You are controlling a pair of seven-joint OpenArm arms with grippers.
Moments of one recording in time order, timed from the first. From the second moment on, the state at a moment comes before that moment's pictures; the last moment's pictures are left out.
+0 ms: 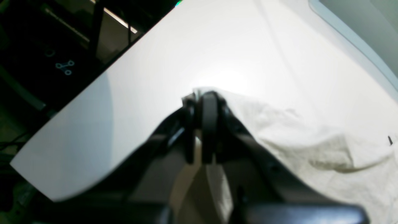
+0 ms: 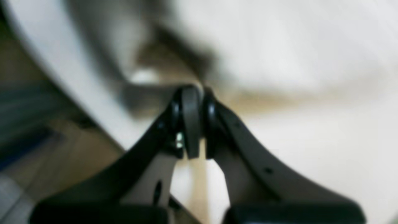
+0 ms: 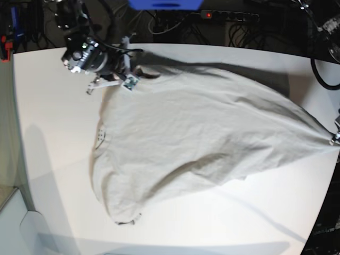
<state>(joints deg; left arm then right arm) 5.7 -24.1 -37.7 110.5 -36.2 11.1 57.4 -17.0 14.0 -8.6 109.7 -2.0 39.2 -56.8</state>
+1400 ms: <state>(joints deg) 5.7 -22.8 -37.6 110.6 -36.2 11.1 57.4 -5.2 2.3 -34.2 105.8 -1.4 39.1 -62.4</state>
